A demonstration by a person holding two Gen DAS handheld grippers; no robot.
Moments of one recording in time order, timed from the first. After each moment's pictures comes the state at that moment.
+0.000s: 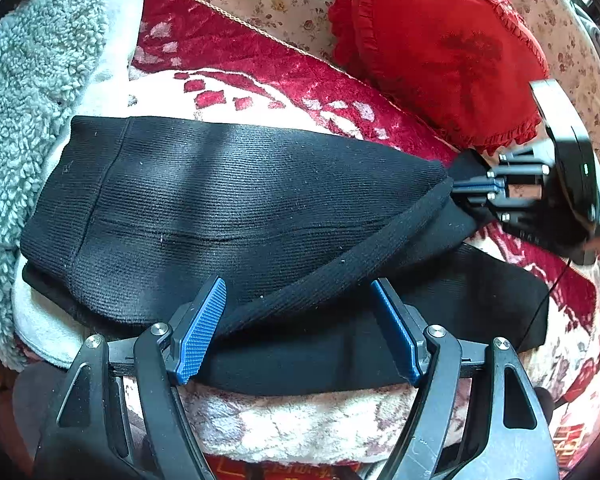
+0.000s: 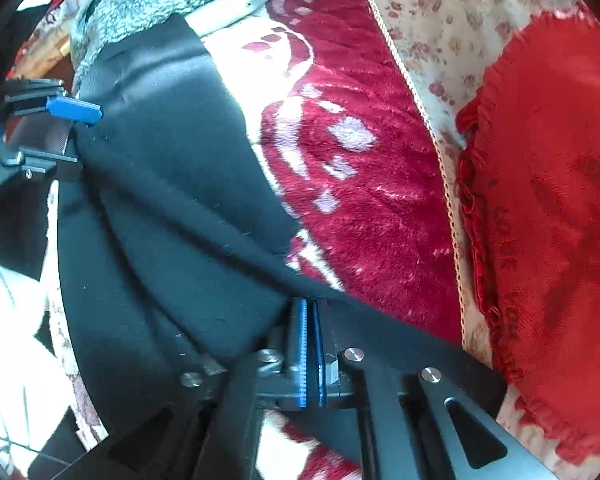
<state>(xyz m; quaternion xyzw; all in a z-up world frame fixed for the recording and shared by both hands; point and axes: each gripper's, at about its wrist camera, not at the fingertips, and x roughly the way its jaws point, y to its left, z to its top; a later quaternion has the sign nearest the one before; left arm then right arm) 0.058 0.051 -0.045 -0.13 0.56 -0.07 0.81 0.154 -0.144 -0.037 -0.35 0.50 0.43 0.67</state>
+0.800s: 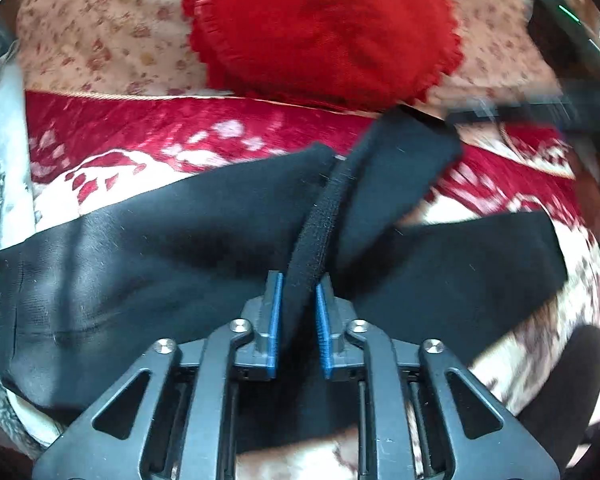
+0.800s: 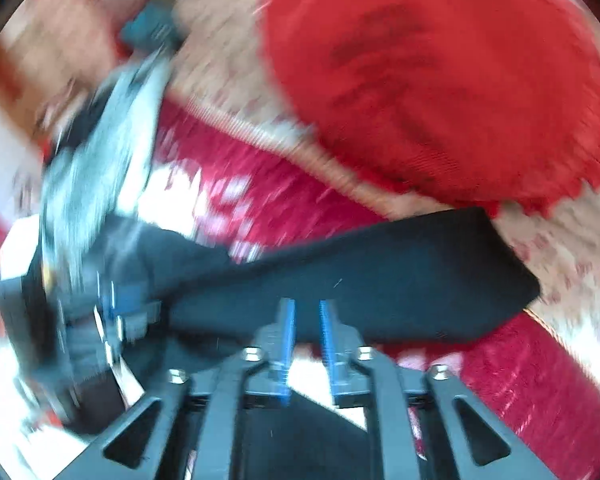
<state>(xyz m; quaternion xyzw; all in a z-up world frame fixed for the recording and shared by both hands) 0.061 -0.049 -0.051 0.03 0.50 -0.18 0.84 0.140 -0.273 0.013 0.05 0.52 0.26 0.81</state>
